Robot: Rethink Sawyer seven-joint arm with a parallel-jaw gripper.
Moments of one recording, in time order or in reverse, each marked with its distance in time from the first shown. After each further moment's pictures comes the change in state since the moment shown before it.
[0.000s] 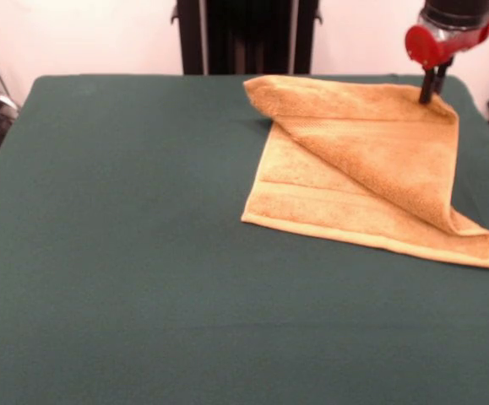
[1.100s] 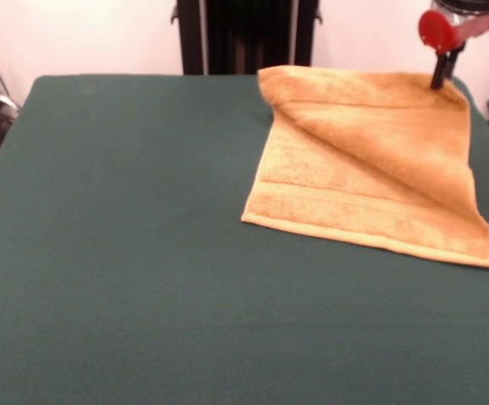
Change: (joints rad) arm 0.053 -0.035 -0.018 0.037 0.025 0.000 0.000
